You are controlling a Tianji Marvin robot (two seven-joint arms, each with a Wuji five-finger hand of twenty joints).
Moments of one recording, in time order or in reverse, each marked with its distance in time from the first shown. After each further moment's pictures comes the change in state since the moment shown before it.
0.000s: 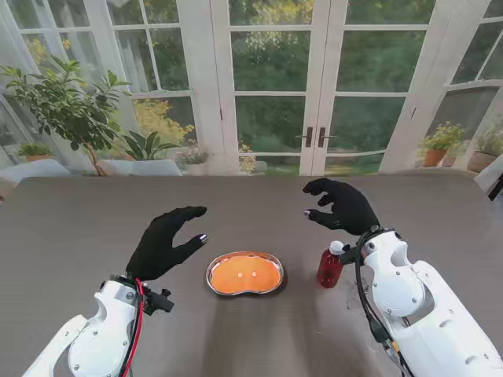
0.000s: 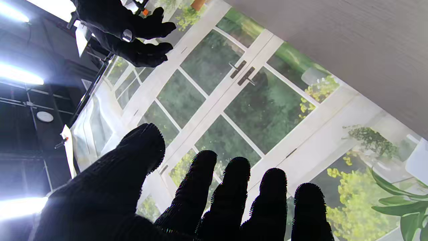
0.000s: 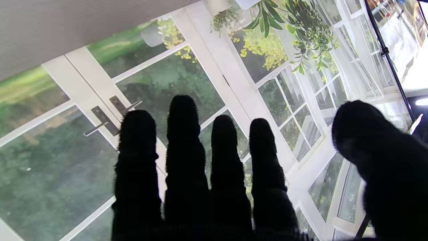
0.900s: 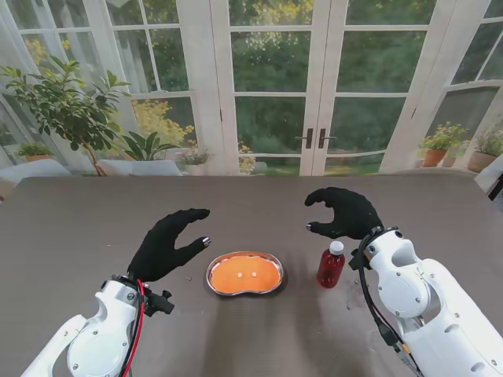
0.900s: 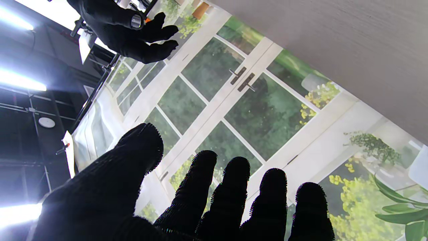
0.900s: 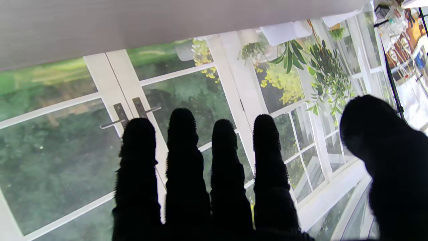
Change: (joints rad) left arm 0.001 0.005 0.000 -0.005 -0.002 0.000 -0.030; right arm -0.023 0.037 0.022 -0.061 -0.189 0.057 0.104; left_hand -0.010 0.000 -0.005 0.000 0.000 0.000 0.000 -0.007 0.000 -0.004 0.000 -0.001 0.000 0.000 -0.005 0.000 0.090 0.005 -0.198 0.067; right_hand -0.005 -0.048 -0.032 0.000 0.050 -0.051 -0.032 -0.002 -0.042 -0.001 -0.048 -0.003 -0.126 0.012 -0.052 -0.012 -0.123 0.000 -0.077 -0.010
